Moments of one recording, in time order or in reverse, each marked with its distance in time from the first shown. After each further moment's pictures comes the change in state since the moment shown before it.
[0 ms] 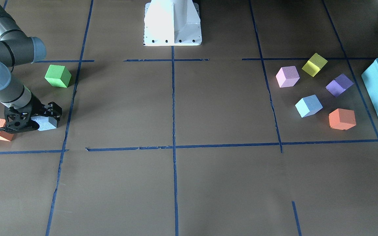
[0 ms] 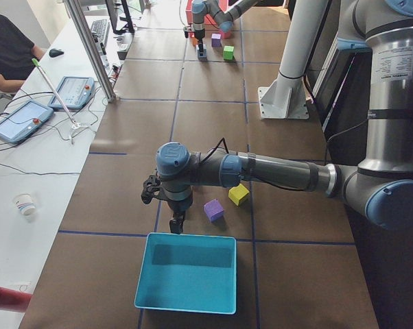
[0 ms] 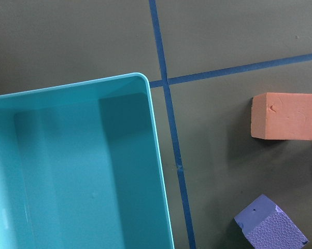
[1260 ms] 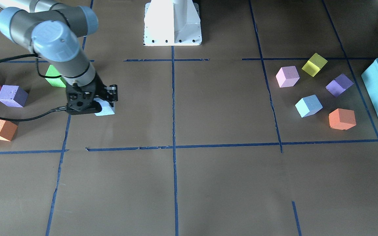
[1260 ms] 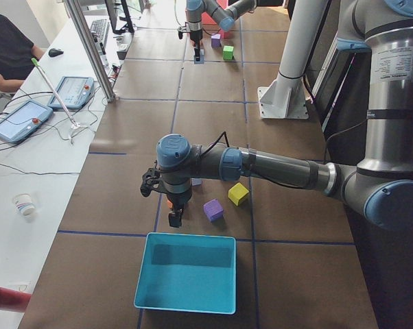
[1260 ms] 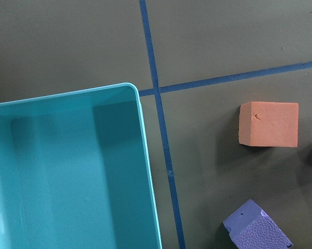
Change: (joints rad) left arm 0.001 -0.003 -0.038 0.012 -0.004 -0.026; right arm -0.144 0.417 0.109 -0.400 -0.030 0.313
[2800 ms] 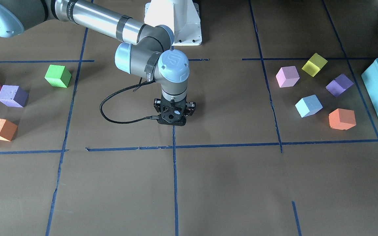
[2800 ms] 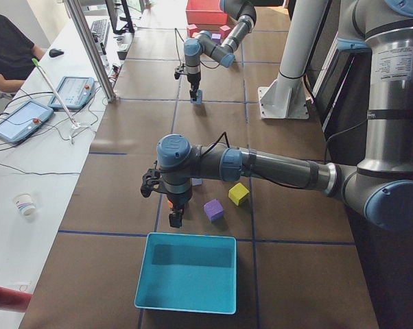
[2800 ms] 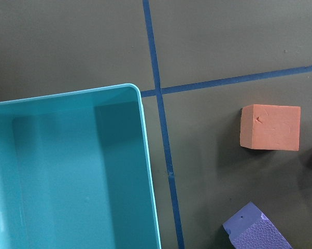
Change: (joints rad) left arm 0.002 0.000 0.001 -0.005 0.002 -0.024; right arm -0.179 0.374 -0.519 0.199 -0.145 0.309
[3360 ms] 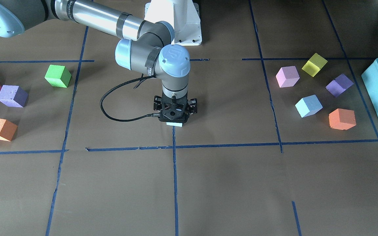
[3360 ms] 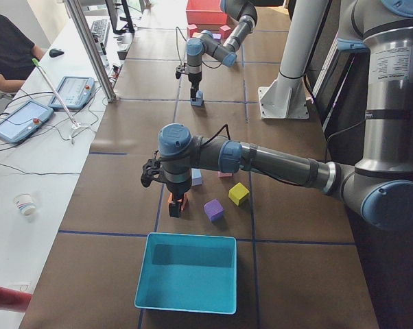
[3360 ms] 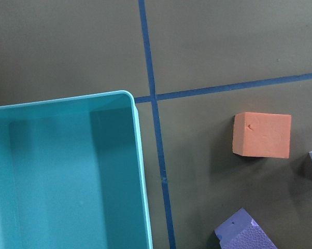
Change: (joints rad) left arm 0.072 -0.005 -0.093 -0.006 -0.002 -0.136; right arm 0.010 -0.005 0.060 -0.031 -0.018 -0.013
